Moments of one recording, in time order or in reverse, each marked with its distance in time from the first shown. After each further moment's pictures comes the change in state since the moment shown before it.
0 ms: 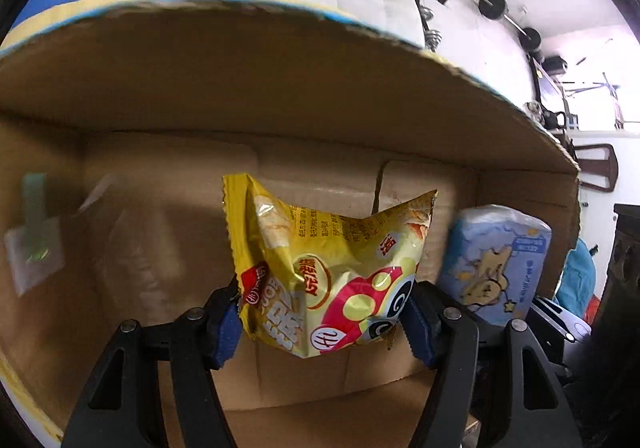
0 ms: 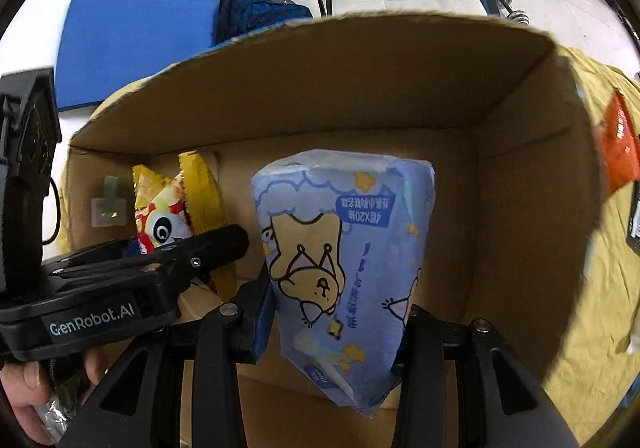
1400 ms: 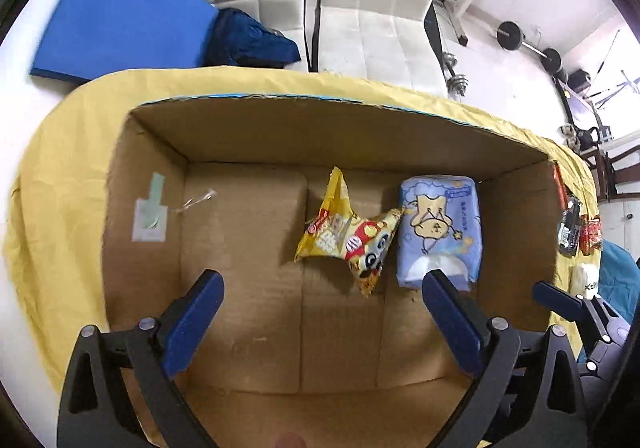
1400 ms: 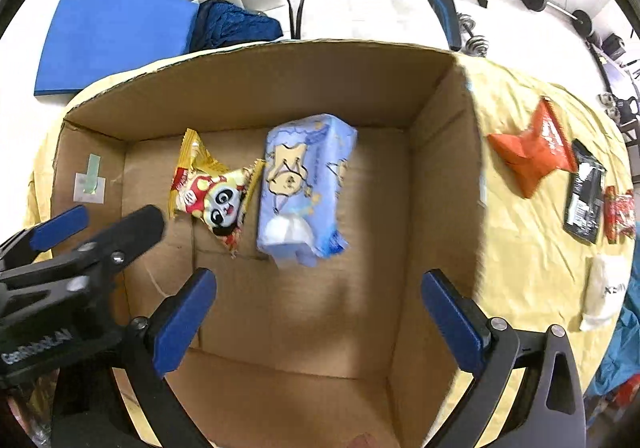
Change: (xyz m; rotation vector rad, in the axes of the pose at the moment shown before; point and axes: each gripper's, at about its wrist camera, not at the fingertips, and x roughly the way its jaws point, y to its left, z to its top) left arm -0.066 -0.015 -0.056 0.040 -0.271 0.235; right arm -0.052 0.012 -0.055 -0.032 -0.069 -0.196
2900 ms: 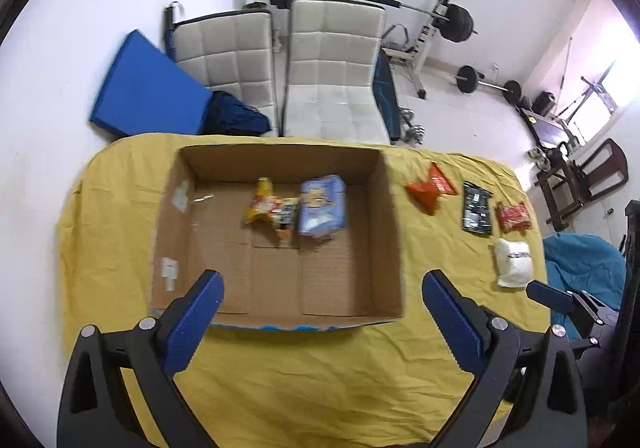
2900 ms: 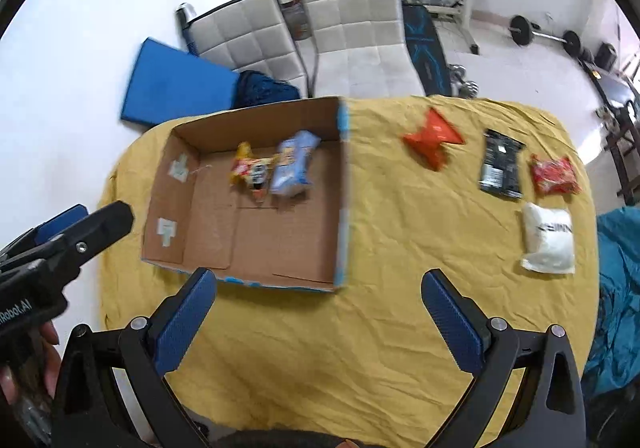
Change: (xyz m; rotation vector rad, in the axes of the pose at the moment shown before) left arm -0.172 -0.117 -0.114 0.075 -0.264 -0.018; right arm -0.182 -0.097 -0.147 0.015 -0.252 0.140
